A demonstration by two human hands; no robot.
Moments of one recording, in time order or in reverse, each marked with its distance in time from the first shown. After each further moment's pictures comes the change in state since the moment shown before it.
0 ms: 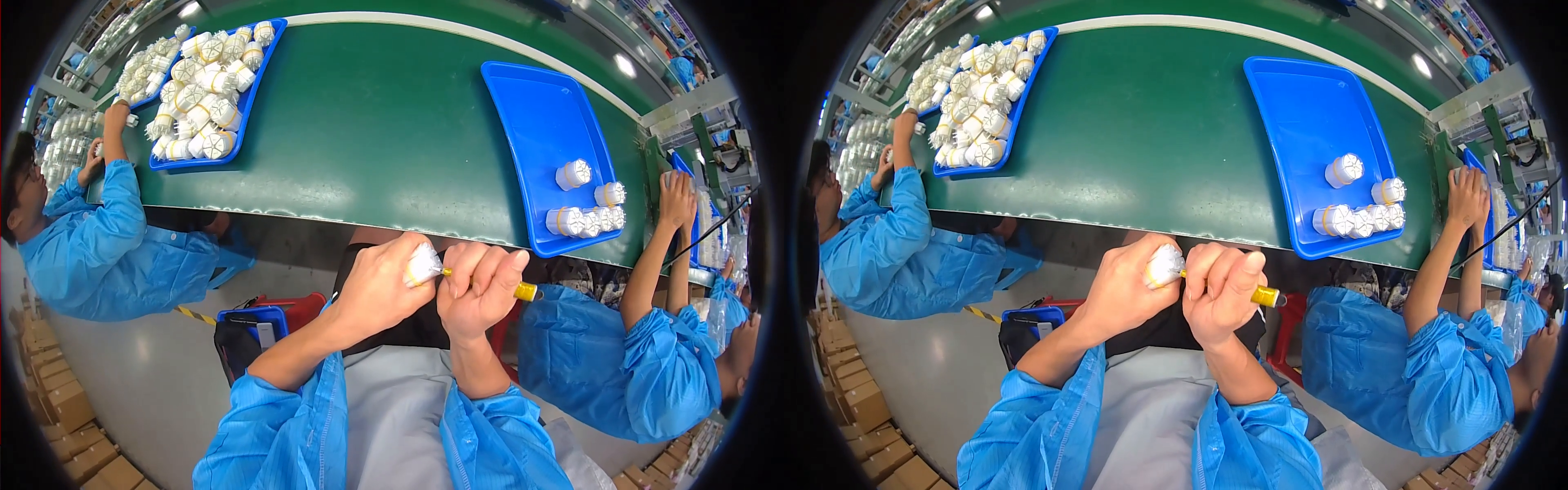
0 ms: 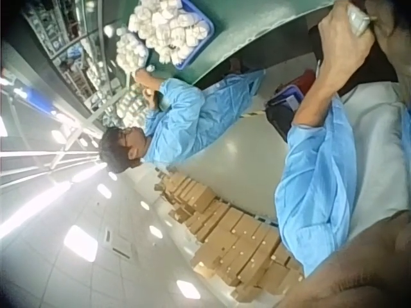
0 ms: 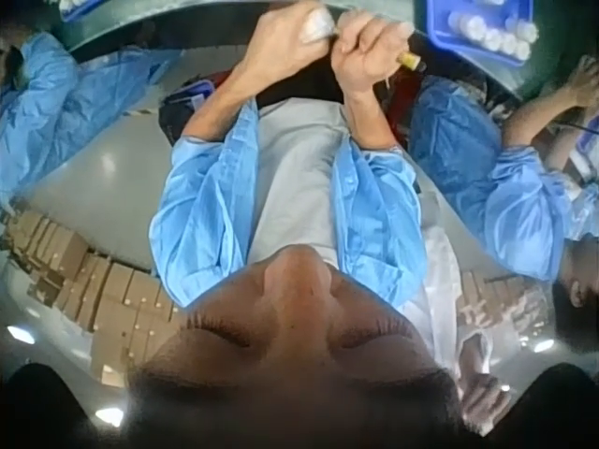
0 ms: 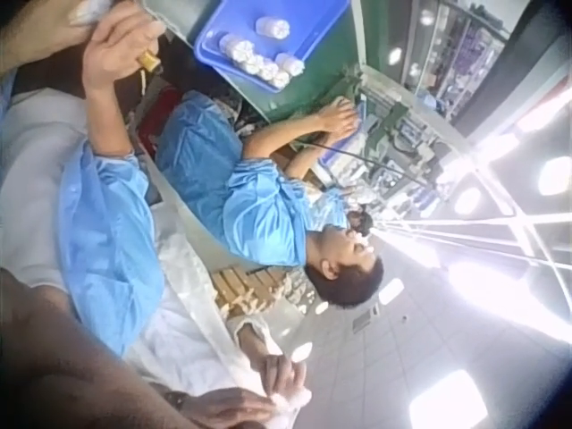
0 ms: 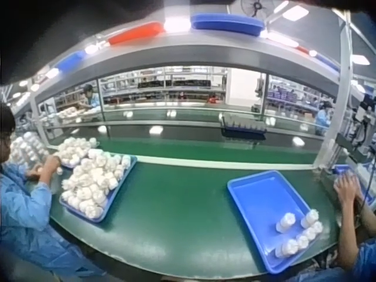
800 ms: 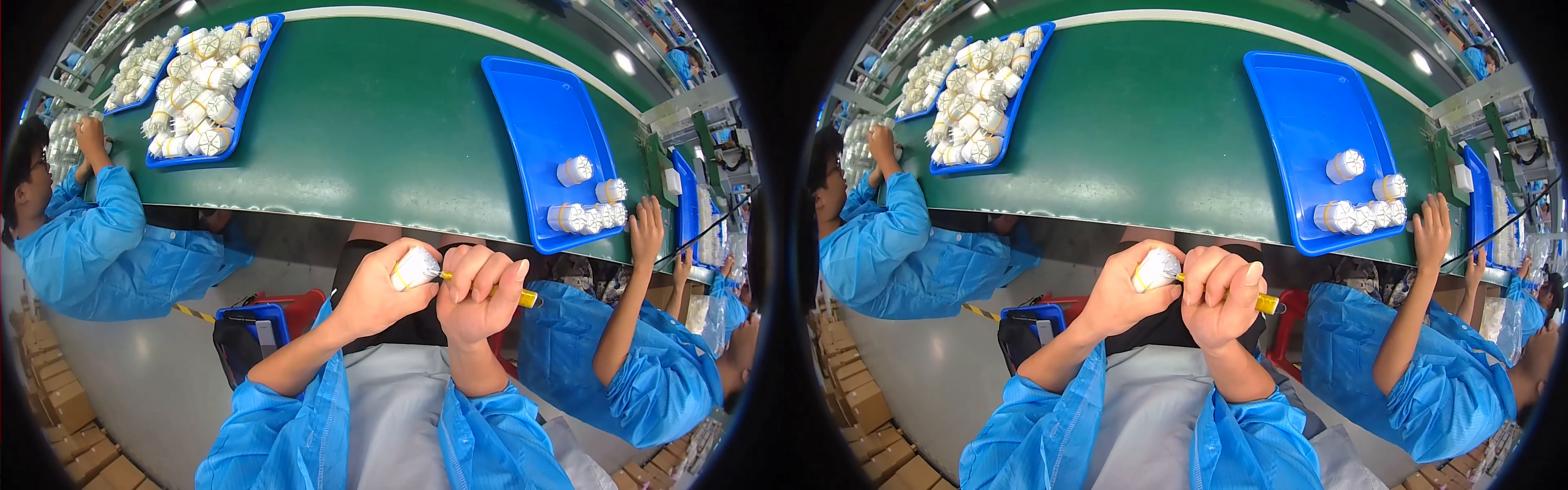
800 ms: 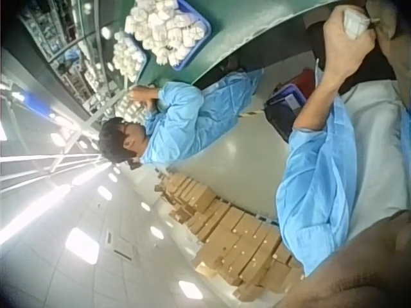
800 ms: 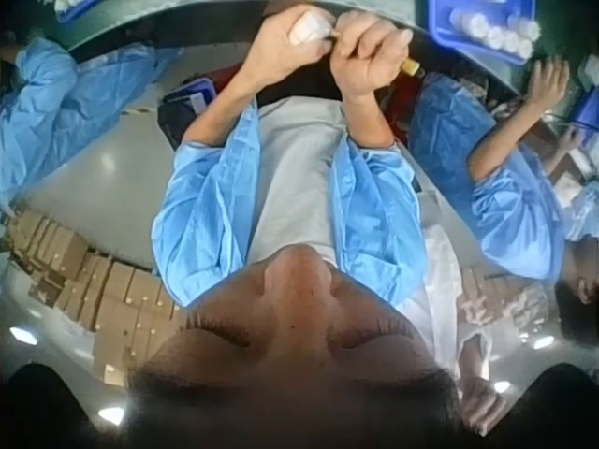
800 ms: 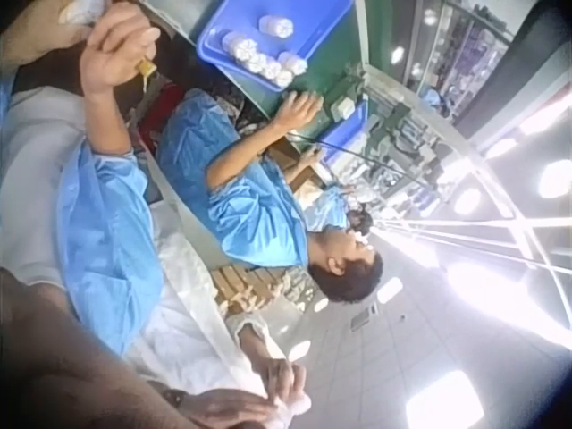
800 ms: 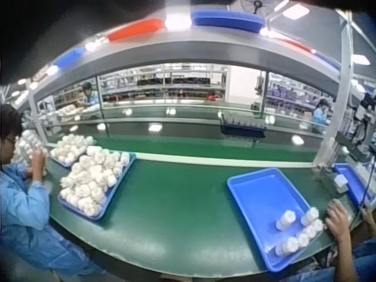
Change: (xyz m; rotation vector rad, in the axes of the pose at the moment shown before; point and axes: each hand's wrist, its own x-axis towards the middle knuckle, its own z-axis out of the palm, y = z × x) left_hand -0.012 -0.005 -0.001 -0.636 -0.158 -0.258; right_hand -0.007 -0.002 -0.004 0.022 -0.046 0.005
